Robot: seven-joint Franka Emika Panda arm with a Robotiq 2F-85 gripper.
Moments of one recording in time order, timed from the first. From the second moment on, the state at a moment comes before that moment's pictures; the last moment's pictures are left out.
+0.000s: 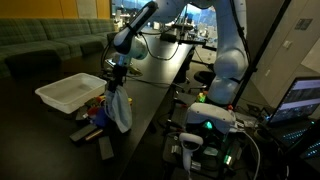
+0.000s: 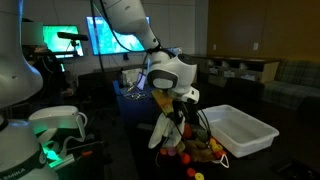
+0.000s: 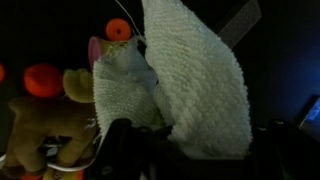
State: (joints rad) arm -0.47 0.43 0.54 -2.22 0.48 2.60 -0.49
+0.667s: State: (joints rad) arm -0.36 0.28 0.07 -2.20 0.38 2.42 -0.55
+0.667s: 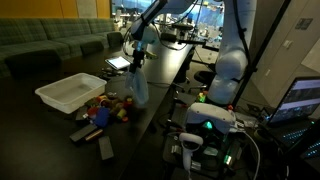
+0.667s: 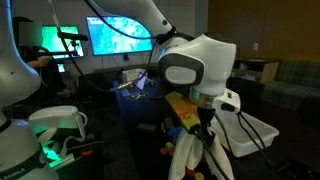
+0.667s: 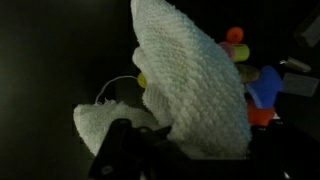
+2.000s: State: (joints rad) arm -0.17 0.89 -0.03 -1.89 -0.02 2.68 -0.30
